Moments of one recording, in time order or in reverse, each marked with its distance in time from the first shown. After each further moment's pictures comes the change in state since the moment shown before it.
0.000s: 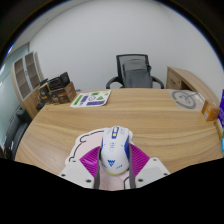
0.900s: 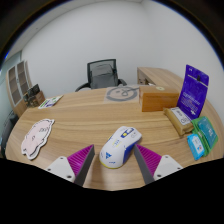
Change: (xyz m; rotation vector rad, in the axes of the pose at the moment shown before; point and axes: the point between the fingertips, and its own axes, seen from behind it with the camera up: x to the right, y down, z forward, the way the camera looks) arm 0.294 0.041 -0.096 0.066 0.104 0.043
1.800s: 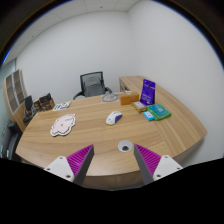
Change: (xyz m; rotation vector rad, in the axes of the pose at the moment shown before) arm 0.015 0.056 -0.370 0.064 0.151 0.075
